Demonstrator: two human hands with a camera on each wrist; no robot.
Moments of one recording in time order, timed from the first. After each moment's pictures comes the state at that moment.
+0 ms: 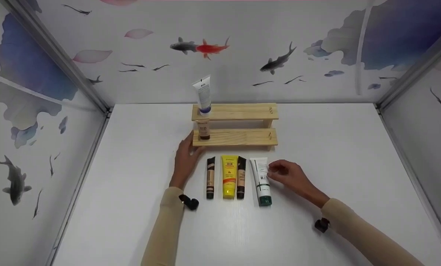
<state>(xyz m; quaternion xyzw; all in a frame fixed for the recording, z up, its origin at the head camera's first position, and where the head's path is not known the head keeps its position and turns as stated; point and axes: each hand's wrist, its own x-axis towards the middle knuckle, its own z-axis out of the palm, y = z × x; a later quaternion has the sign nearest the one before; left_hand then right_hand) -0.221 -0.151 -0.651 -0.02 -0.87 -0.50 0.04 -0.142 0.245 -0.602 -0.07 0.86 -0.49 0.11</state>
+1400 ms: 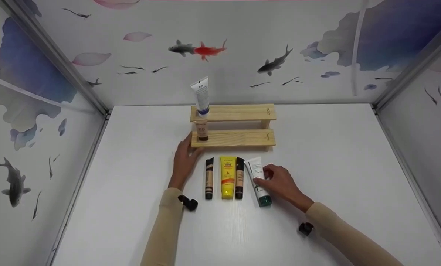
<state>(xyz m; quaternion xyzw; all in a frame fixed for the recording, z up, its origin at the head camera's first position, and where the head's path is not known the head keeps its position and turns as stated) -0.225 -0.153 -0.653 -0.04 -0.86 -0.50 0.05 -0.132 0.200 -0.598 0.02 0.91 -0.39 0.13</state>
